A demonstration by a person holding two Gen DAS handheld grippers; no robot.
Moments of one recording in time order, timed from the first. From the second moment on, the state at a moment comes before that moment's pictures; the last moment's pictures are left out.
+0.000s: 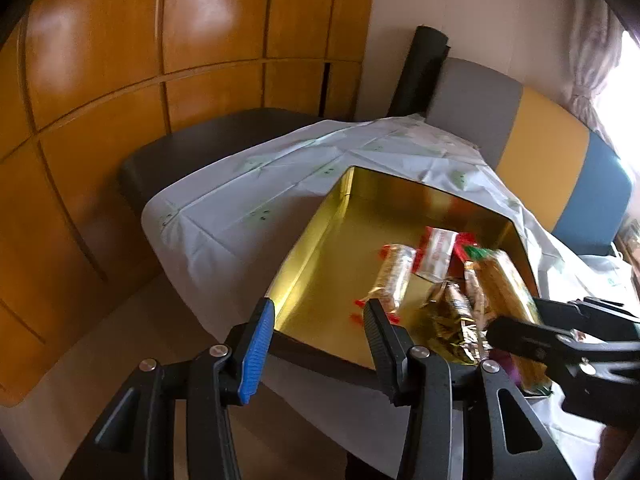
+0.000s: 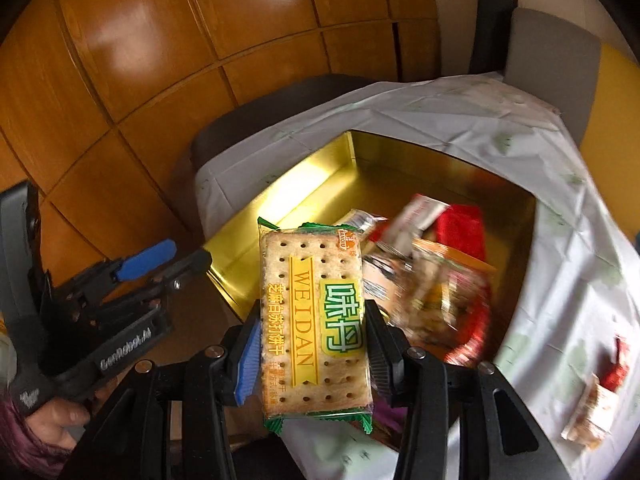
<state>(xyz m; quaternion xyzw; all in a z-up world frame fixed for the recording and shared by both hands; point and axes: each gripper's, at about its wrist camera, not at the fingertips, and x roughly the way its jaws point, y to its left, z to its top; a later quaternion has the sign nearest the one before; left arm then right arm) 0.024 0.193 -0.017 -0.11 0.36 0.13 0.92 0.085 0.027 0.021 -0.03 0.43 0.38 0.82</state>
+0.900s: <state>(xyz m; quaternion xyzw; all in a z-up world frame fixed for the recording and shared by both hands) 0.029 0.179 -0.030 -0.10 0.39 0.11 0.91 0.093 0.035 -0.016 -0.04 0.43 0.37 0.82</state>
